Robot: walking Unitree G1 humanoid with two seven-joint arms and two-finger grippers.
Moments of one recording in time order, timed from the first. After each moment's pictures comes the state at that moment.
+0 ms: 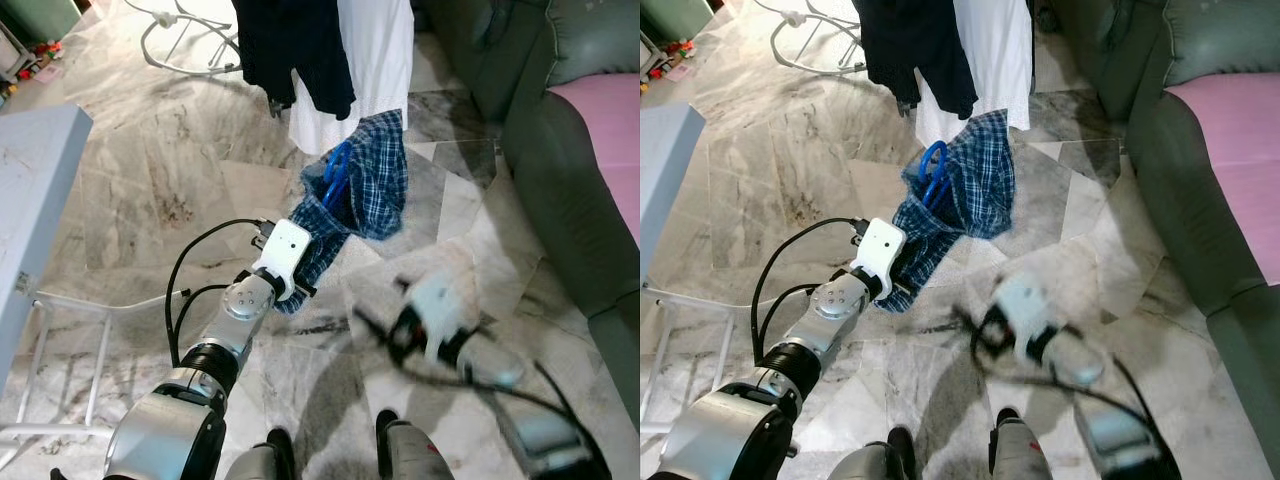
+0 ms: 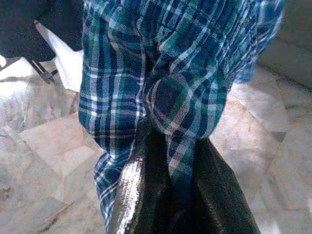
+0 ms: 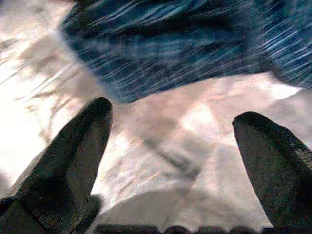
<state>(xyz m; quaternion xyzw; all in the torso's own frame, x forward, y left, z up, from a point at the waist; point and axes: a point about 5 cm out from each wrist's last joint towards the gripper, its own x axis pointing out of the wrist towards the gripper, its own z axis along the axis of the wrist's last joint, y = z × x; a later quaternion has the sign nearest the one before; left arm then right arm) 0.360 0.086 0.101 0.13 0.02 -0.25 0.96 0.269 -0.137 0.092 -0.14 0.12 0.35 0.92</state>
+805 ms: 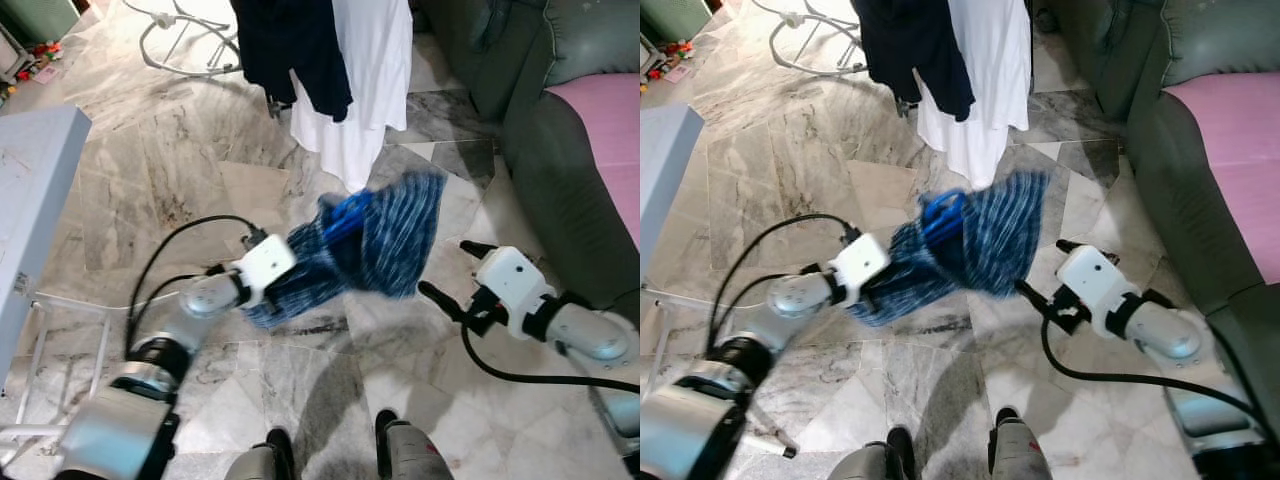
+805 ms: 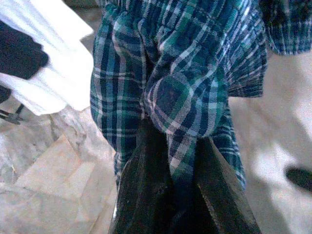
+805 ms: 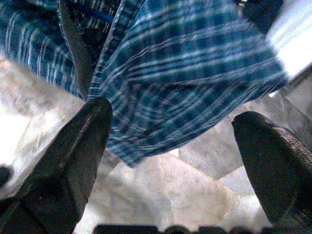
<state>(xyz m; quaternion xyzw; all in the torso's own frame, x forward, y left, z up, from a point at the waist) 0.352 0.135 0.101 0.31 0.03 -0.39 0.87 0.283 -0.218 0.157 -0.31 0.05 0.31 0.90</state>
